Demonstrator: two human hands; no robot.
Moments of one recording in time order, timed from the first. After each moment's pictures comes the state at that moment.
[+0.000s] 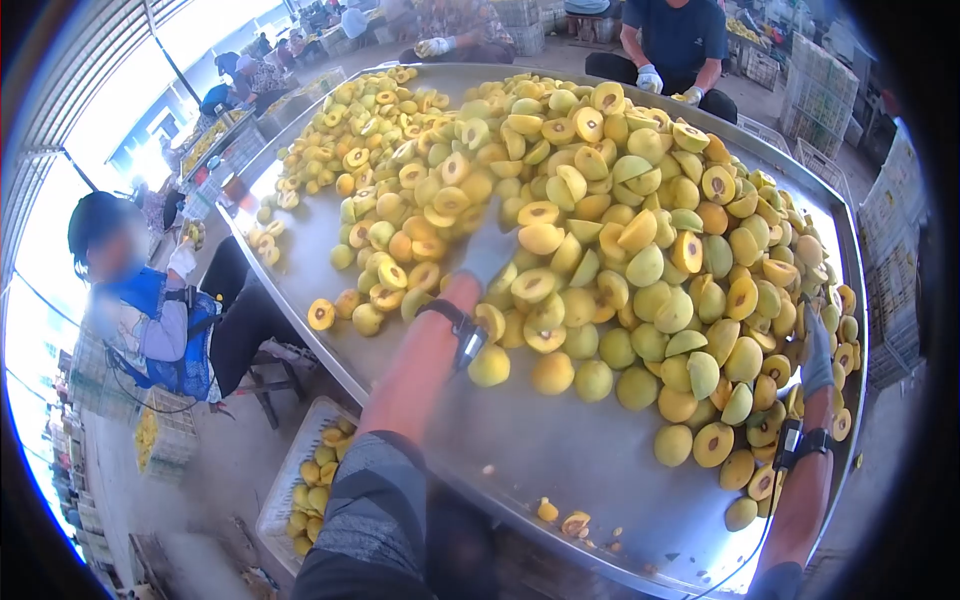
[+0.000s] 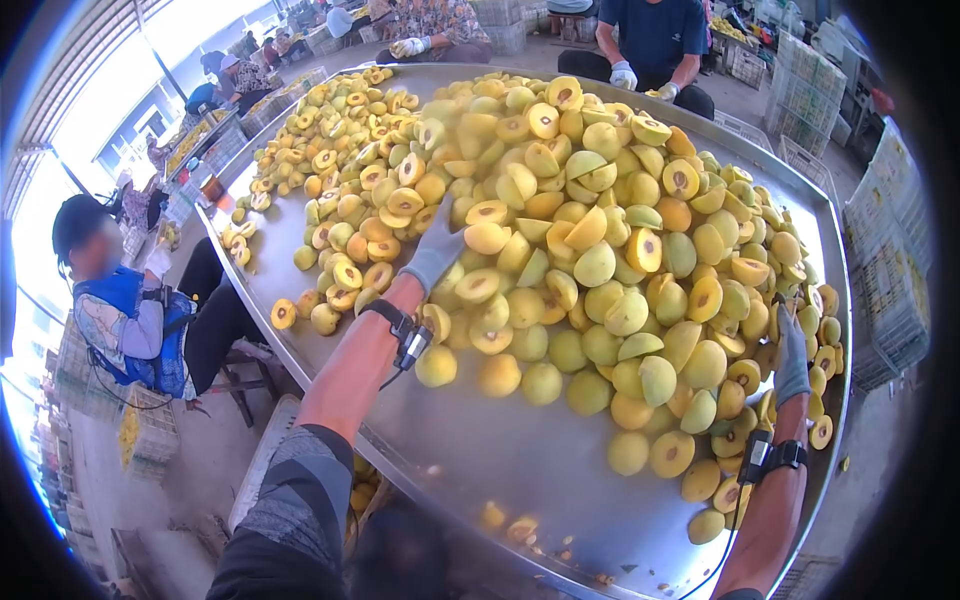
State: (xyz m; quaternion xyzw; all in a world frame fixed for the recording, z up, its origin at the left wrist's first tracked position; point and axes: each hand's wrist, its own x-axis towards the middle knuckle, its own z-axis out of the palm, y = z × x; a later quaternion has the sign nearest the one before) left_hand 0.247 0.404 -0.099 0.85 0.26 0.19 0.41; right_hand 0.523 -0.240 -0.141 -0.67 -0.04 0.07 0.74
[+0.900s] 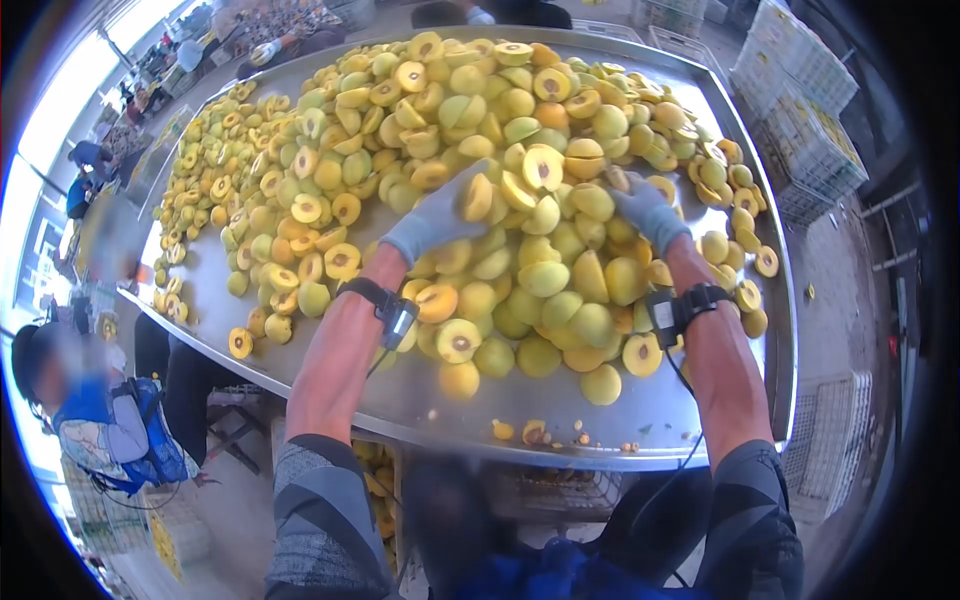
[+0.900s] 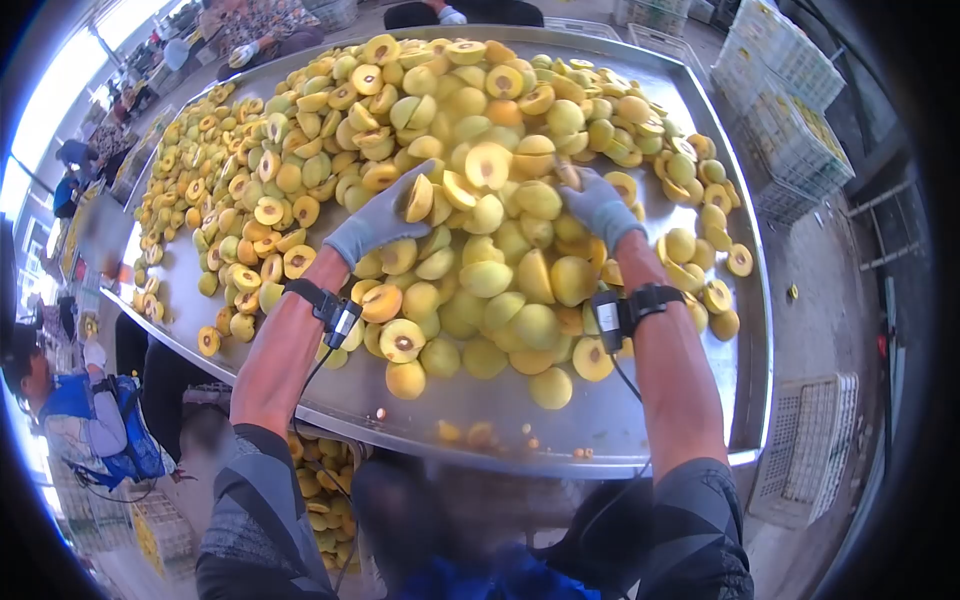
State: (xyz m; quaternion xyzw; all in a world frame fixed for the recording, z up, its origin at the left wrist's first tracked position) left_hand 0.252 0.279 -0.037 0.87 -0.11 -0.05 0.48; right_hand 0.393 -0.075 -0.070 -0.91 -0.19 0.03 0.37
